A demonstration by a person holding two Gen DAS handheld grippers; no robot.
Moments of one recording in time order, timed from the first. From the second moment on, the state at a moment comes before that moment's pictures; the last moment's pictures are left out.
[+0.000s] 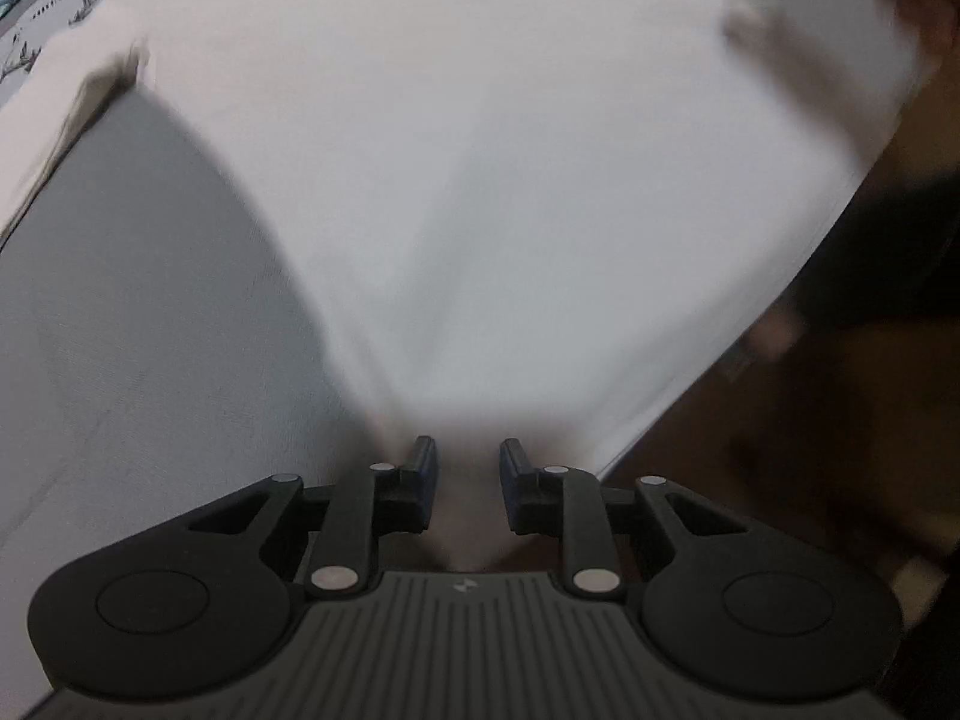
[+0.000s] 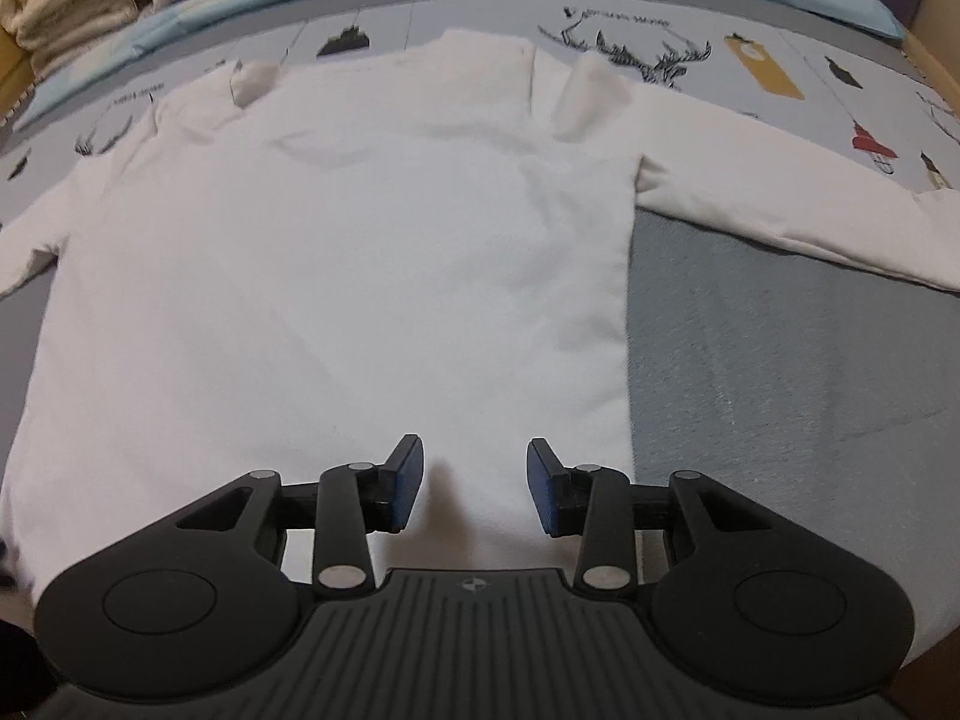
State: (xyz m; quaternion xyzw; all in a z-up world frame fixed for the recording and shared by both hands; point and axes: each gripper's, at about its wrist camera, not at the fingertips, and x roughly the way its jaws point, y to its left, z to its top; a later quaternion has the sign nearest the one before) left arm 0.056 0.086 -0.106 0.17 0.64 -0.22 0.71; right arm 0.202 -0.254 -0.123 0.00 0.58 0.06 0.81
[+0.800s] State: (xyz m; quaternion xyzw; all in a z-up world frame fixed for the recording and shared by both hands) left arm 0.186 0.172 0.103 -0.06 0.34 0.09 0.94; right arm 0.234 -0.180 -0.041 0.08 0.38 0.10 0.92
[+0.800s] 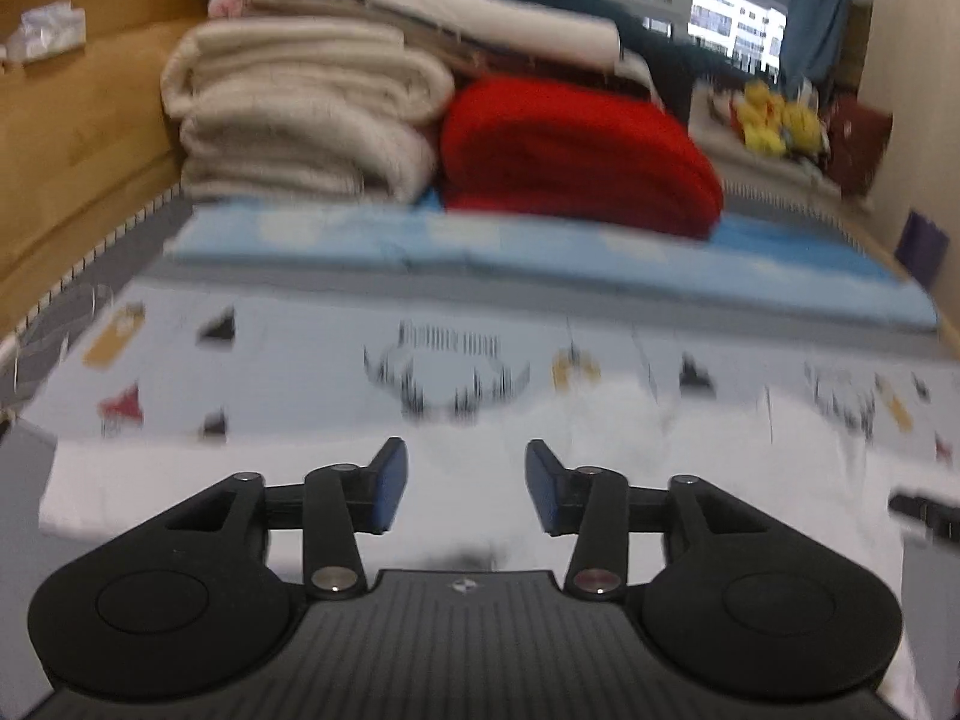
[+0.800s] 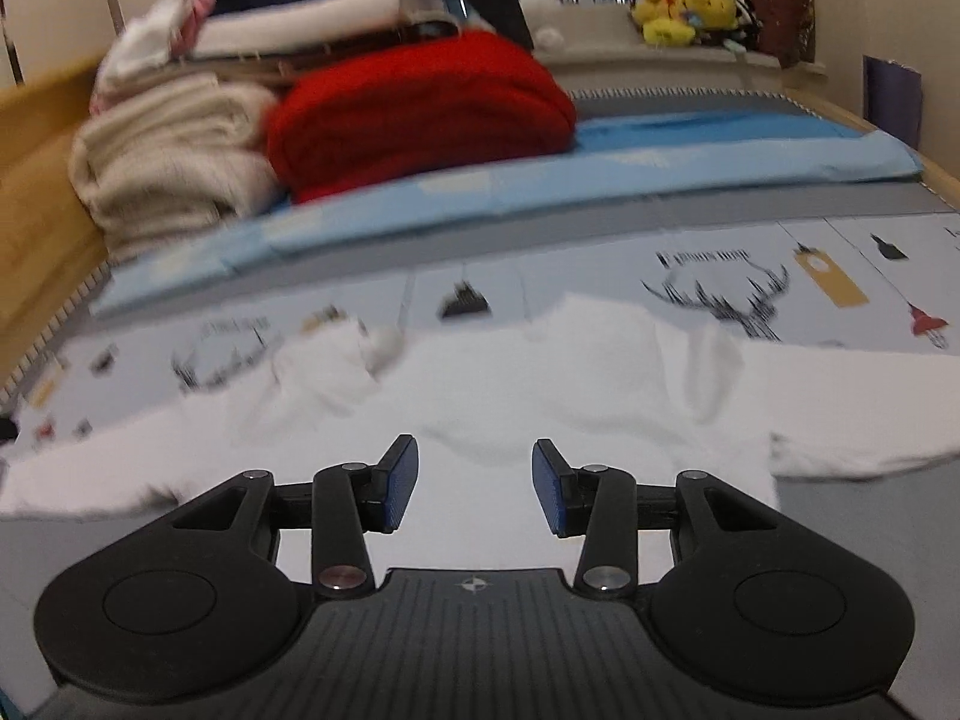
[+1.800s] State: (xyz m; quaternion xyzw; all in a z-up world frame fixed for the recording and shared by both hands) left arm 0.252 0.343 -0.063 -0.21 0.39 0.25 0.86; right arm 0.273 -0.132 -0.037 -0.01 0.30 0.08 0.95
